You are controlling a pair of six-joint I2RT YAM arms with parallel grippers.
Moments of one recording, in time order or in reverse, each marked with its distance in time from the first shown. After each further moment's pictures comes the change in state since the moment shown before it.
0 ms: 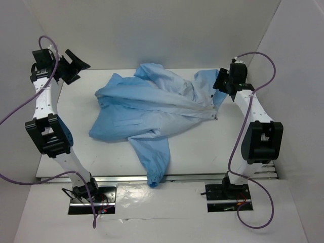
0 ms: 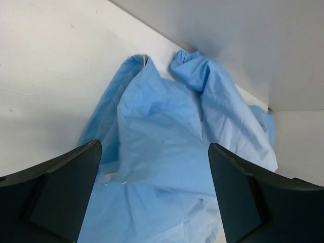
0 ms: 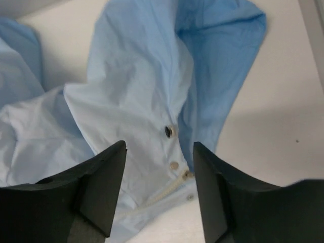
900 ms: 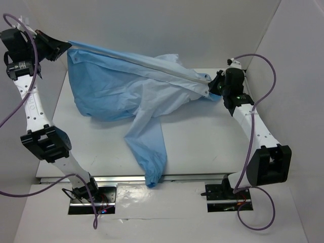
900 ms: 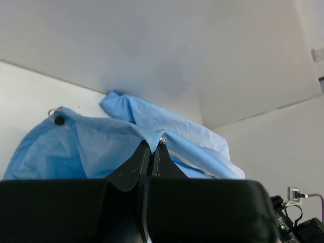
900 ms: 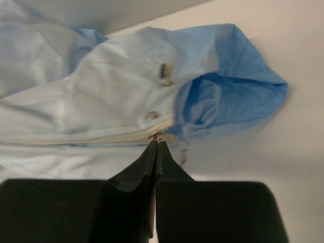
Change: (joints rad) left arm 0.047 -0.061 0.311 0.002 0.141 -0.167; right arm 0.145 -0.258 -0.164 0.102 -0.021 0.081
